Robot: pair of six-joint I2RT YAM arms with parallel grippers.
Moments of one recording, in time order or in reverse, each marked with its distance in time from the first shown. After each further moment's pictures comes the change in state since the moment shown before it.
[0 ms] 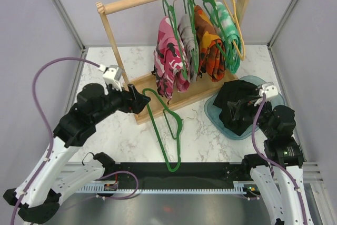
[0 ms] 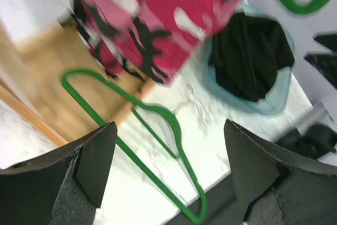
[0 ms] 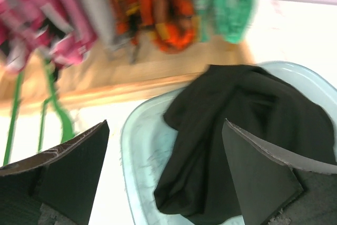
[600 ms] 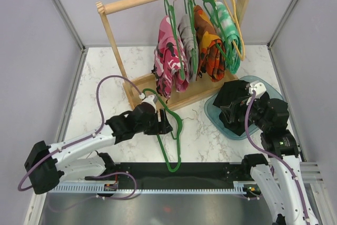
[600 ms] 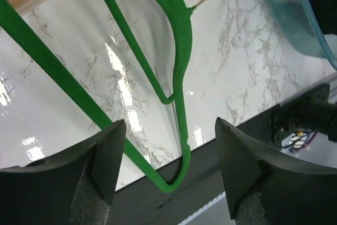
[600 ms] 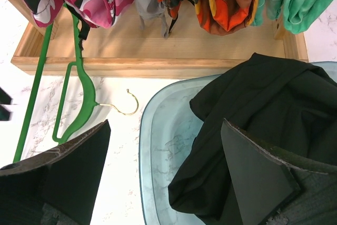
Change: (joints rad) left arm -0.306 0.243 -0.462 0.239 -0.036 -0.455; right arm 0.000 0.102 -0.023 0.000 -0.229 -0.089
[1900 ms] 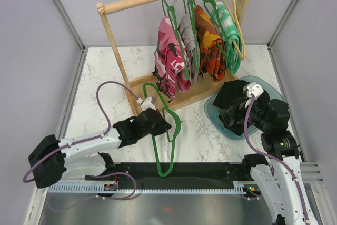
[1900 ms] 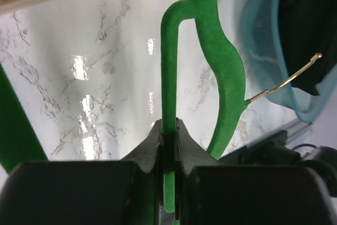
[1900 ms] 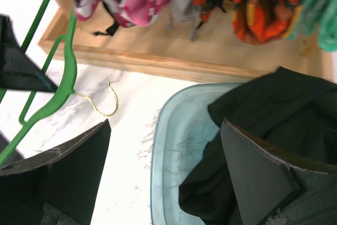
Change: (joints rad) left arm -0.075 0.134 -0.094 0.274 -0.206 -0.263; right arm 0.000 -0.013 0.000 -0.008 -0.081 -0.046
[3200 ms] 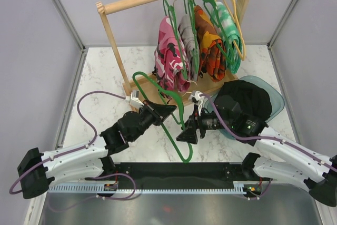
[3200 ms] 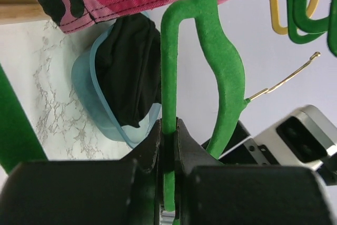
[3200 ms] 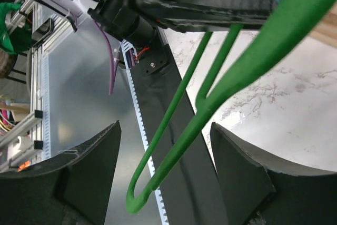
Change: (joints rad) left arm -0.040 -0.262 -0.105 0.460 -0.099 -0.270; right arm 0.797 0.384 0.077 0.240 -0.044 0.433
